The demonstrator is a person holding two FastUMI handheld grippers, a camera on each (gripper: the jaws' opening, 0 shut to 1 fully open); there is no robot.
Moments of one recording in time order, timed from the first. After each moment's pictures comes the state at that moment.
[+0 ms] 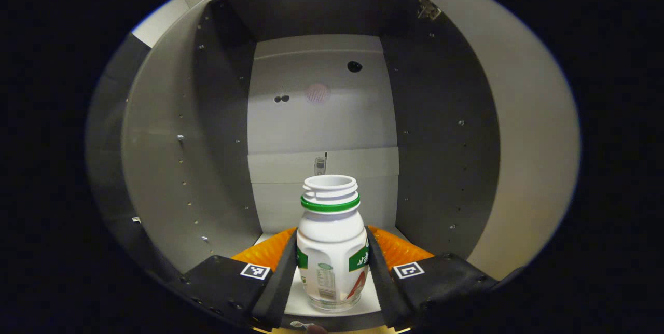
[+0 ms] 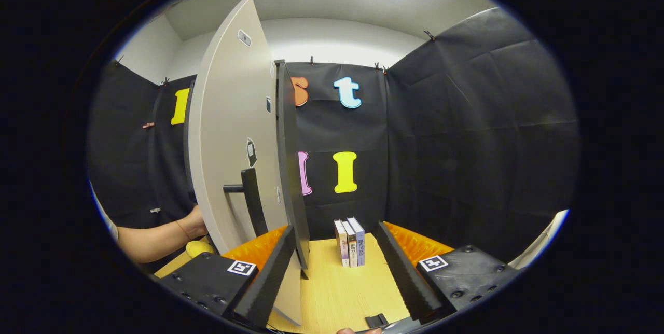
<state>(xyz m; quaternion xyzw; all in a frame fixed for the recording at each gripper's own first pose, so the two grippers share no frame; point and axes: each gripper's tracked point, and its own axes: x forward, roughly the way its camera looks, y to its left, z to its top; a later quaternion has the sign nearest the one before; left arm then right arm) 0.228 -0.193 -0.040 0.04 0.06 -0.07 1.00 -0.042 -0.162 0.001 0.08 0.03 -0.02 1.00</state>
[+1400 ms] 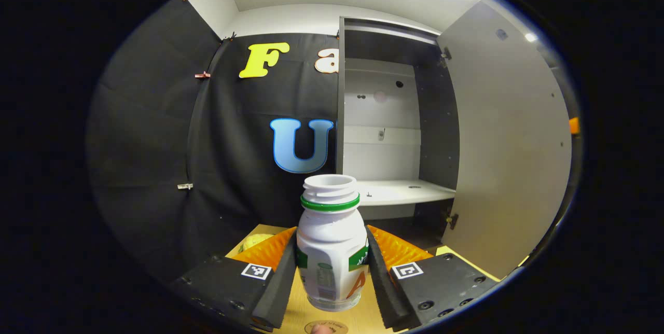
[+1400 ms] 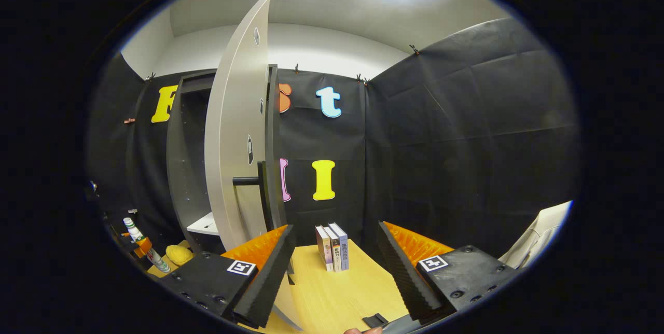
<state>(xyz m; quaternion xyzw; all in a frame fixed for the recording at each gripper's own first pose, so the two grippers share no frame) -0.052 0.034 -0.157 0.00 0.04 -0.04 1.00 -0.054 -0.151 0.000 0.06 0.00 -0.10 0.99</state>
